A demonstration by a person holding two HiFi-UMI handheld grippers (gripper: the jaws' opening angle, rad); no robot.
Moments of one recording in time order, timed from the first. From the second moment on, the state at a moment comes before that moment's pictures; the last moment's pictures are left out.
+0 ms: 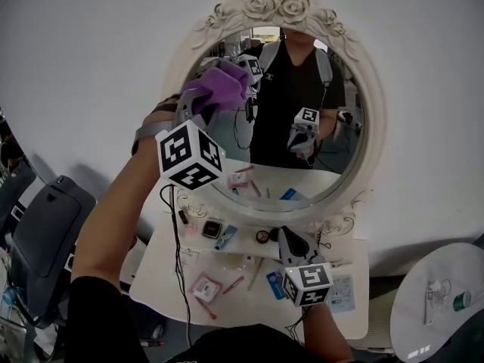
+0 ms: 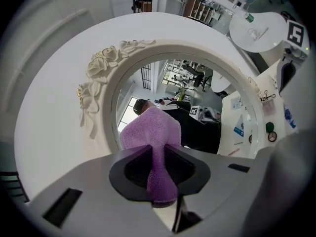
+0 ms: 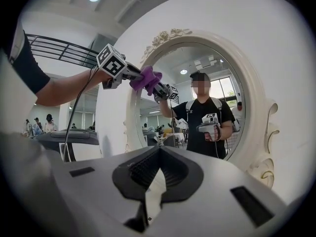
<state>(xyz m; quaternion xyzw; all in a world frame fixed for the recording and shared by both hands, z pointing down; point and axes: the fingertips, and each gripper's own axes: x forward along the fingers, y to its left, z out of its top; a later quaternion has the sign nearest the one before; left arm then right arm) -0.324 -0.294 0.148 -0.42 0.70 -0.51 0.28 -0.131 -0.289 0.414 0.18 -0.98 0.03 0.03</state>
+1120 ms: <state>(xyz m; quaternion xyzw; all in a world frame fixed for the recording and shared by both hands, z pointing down) -0.349 -0.307 0.160 -0.43 0.69 -0.53 0.26 -0.129 -0.298 0.436 0.19 -0.98 0.05 0.04</state>
